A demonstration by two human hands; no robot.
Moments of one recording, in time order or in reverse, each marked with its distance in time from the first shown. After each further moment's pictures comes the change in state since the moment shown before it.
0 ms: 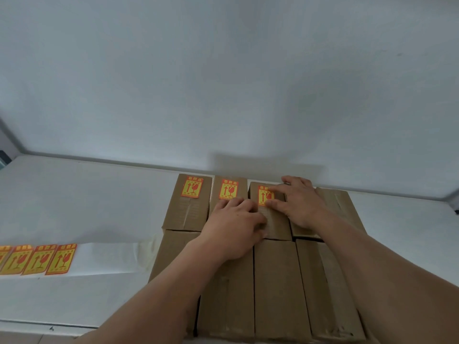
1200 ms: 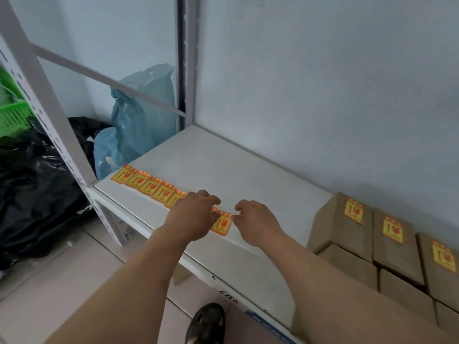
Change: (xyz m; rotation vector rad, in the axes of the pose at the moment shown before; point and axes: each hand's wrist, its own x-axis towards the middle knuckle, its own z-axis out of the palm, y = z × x) left_hand -0.254 -0.253 -0.009 -0.126 0.135 -0.805; right_hand -0.002 -0.380 0.139 0.056 -0.211 -0.402
